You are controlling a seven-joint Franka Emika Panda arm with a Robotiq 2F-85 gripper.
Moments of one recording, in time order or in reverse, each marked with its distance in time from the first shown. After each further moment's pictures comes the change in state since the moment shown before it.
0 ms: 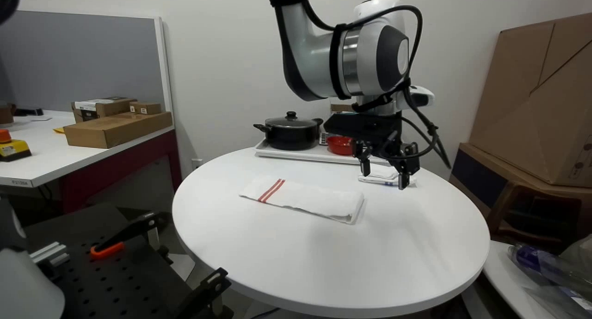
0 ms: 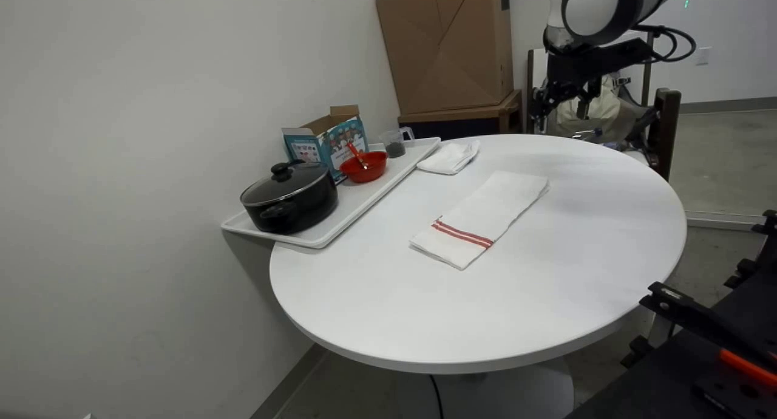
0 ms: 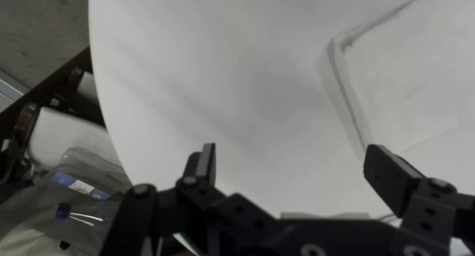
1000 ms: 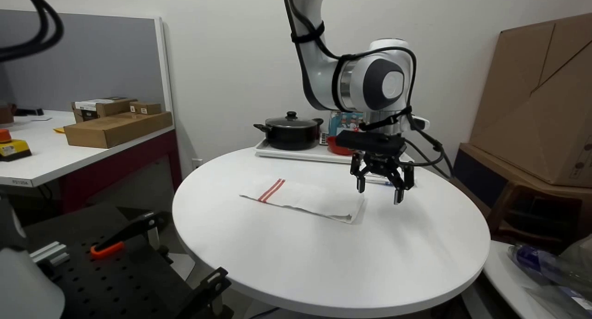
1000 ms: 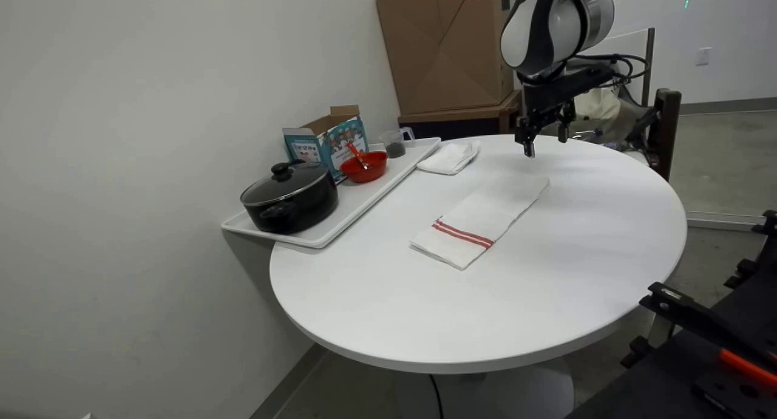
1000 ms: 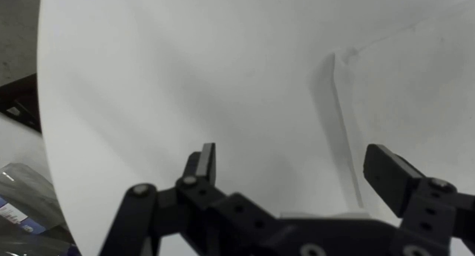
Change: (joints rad) arm 0.392 0.197 -0.305 0.258 0.431 -0.208 -0.410
